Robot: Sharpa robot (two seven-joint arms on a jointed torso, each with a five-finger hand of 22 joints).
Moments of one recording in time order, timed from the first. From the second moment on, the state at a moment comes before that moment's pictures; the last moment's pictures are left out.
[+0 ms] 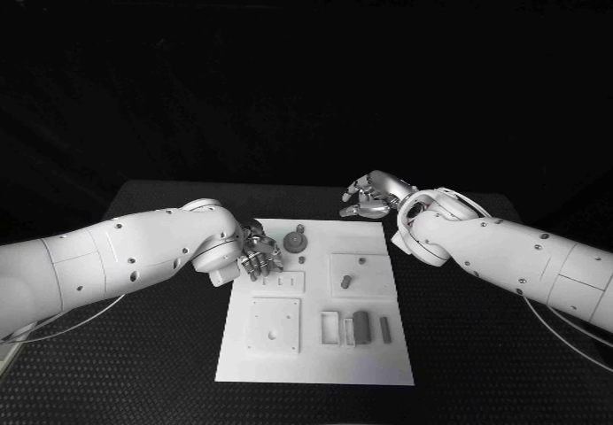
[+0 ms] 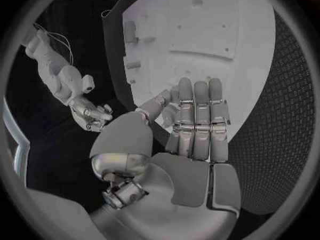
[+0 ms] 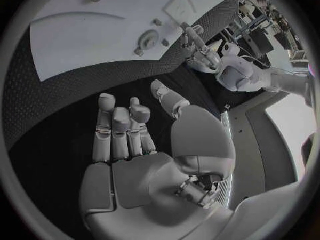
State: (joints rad) left arm 1.35 -0.60 -0.24 1.29 -0.74 0.01 -0.55; left_hand 0.95 0.04 0.63 -0.27 0.08 1.03 0.12 0.40 0.53 1.40 -0.01 0.33 0.51 1.21 -0.02 0.51 0.98 0.01 1.12 -0.12 0.26 1.03; right arm 1.16 -0.62 0.06 1.23 -1.24 -0.35 -0.10; right_hand 1.02 -0.14 0.59 -0.25 0.05 0.87 0.15 0.24 0.48 1.17 0.03 1.20 0.90 1.09 -0.07 1.40 0.97 0.25 1.04 0.03 0.87 1.31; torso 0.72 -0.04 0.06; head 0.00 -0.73
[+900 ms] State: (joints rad) left arm 1.34 -0.60 -0.24 1.29 -0.79 0.04 -0.56; left_hand 0.95 0.04 0.63 -0.28 0.10 1.02 0.09 0.35 0.53 1.38 -0.06 0.81 0.85 1.27 -0.13 0.95 0.99 0.02 1.26 -0.21 0.43 1.24; right arm 1.16 -0.62 0.06 1.23 -1.24 -0.34 -0.10; right_hand 1.02 -0.14 0.58 -0.25 0.05 0.87 0.15 0.24 0.48 1.17 0.03 1.20 0.90 1.09 -0.07 1.40 0.97 0.25 1.04 0.03 0.87 1.31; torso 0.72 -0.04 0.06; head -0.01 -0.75
